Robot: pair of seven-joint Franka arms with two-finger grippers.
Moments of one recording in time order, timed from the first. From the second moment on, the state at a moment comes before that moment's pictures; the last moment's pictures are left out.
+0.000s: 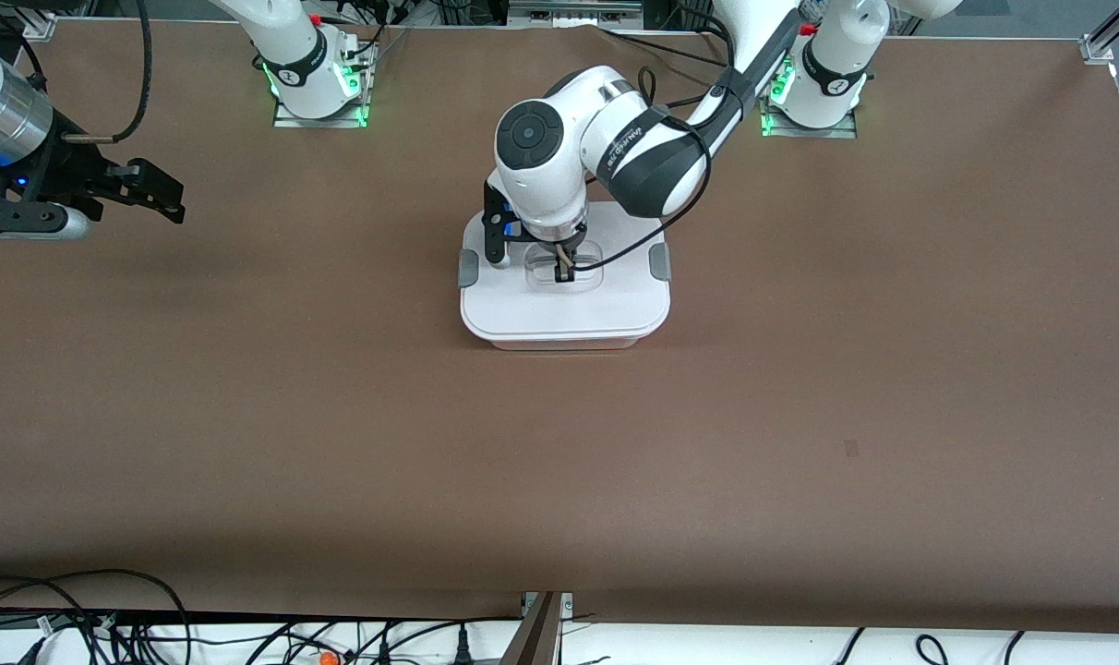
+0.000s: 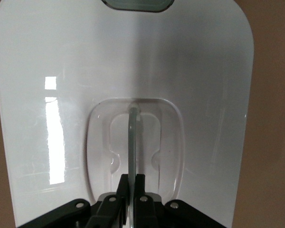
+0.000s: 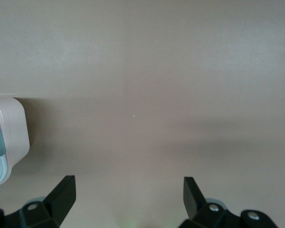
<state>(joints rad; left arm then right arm) -0.74 0.65 -0.12 -1.26 0.07 1.76 0.66 0.21 -0.01 -0.11 -1.62 -0.03 1.57 0.12</state>
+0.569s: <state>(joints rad) -0.75 0.65 -0.12 -1.28 0.10 1.76 0.66 0.21 0.01 -0.13 -1.61 0.01 1.64 0.12</state>
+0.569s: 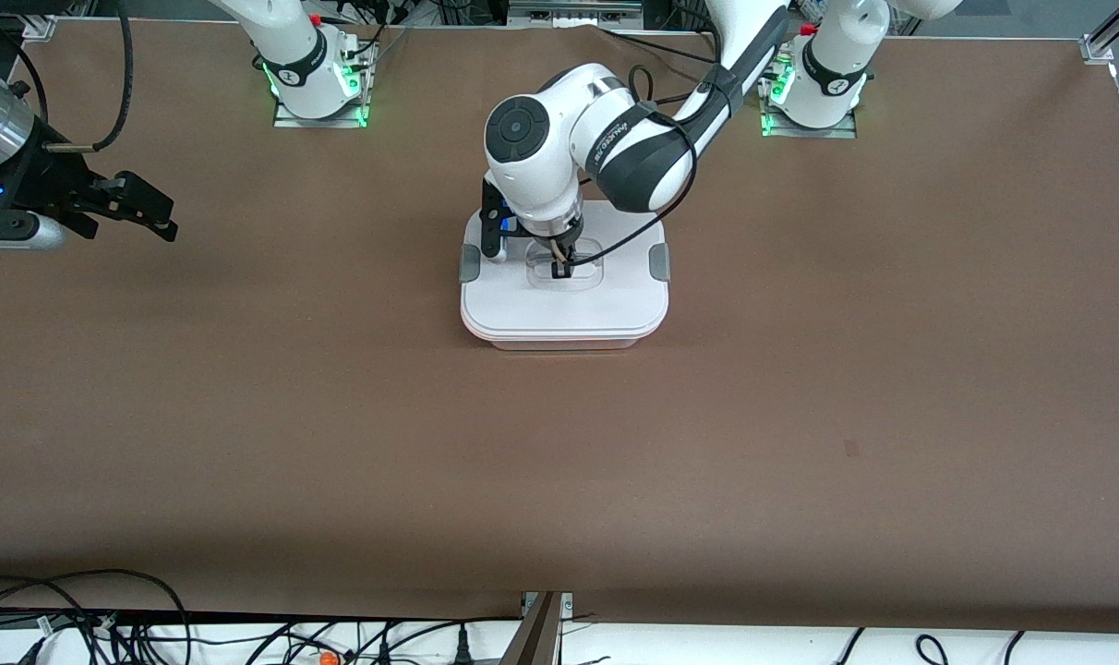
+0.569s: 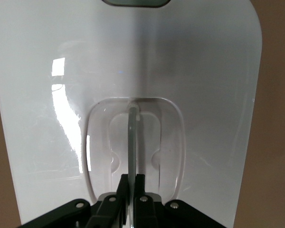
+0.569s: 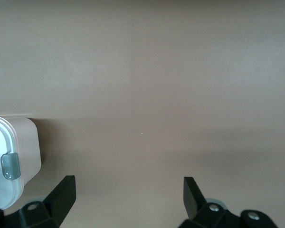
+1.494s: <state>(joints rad) -0.75 0.66 -0.11 -1.28 0.11 1.80 0.66 0.21 0.01 -0.14 -1.61 0.01 1.65 0.12</state>
